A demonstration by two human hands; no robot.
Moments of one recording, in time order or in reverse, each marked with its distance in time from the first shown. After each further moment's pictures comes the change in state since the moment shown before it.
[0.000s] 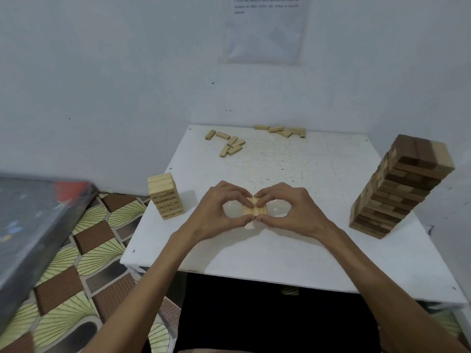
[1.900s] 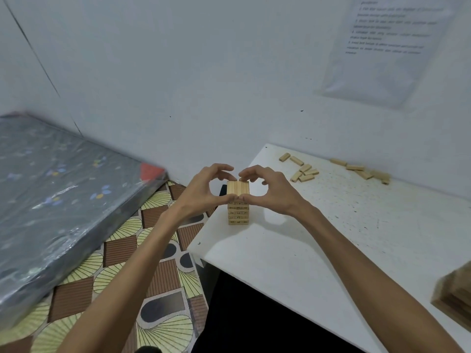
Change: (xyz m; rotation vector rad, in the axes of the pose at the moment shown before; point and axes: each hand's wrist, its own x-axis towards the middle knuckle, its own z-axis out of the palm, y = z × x) left_hand -0.065 -0.060 -0.151 0.131 0.292 -0.353; right_hand 0.164 -0.066 0.114 0.034 -0.342 -0.089
